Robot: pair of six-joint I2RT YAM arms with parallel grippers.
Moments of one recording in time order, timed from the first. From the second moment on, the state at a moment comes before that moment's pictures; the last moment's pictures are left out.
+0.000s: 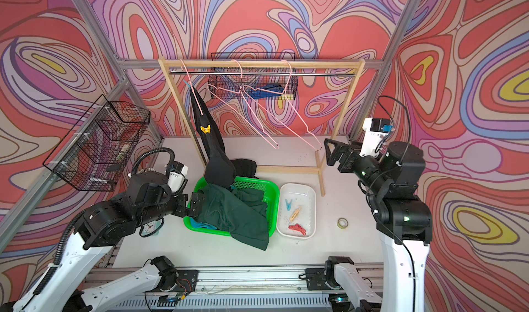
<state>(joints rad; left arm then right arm) -0.67 0.89 1.31 -1.16 -0.14 -0.39 -0.08 0.97 1.62 -0.84 -0.38 0.25</state>
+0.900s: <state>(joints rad) -0.67 0.92 1.28 -1.13 -0.15 -0.40 0.57 1.38 1.95 -0.70 -0.25 0.18</state>
